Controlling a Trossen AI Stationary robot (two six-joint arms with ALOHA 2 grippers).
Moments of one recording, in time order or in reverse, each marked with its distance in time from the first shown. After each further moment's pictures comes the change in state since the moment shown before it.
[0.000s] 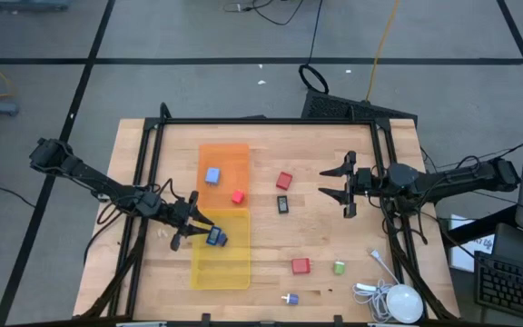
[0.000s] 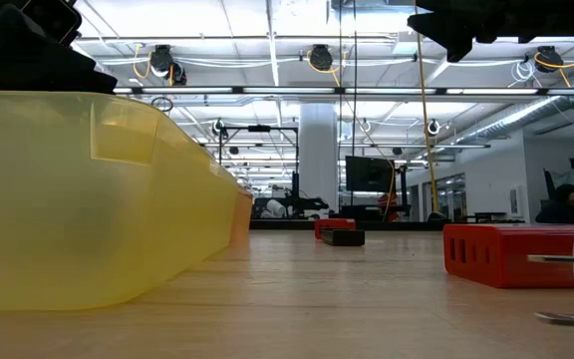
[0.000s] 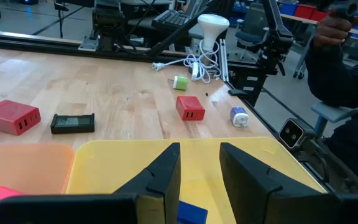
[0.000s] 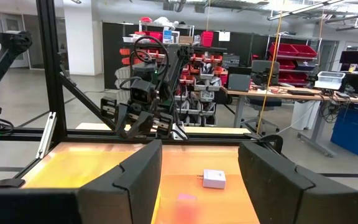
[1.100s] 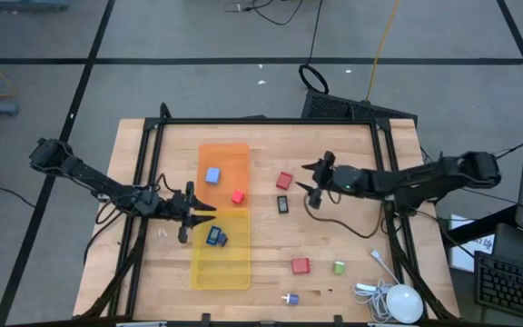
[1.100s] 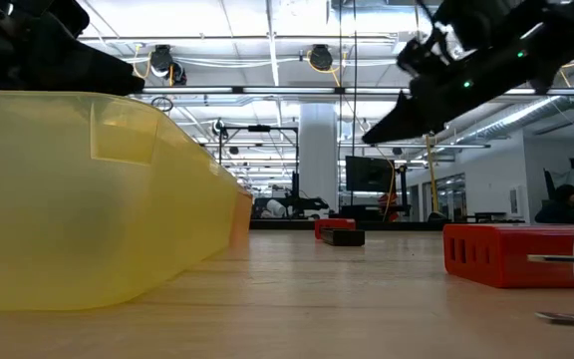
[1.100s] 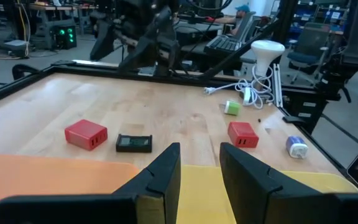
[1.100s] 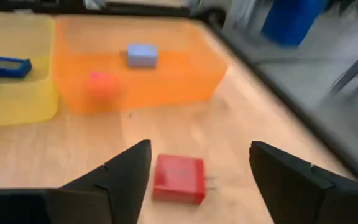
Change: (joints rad) left arm 0.000 0.000 0.001 0.060 -0.235 0.045; right arm -0.149 0.531 0.095 -0.080 0.166 0.056
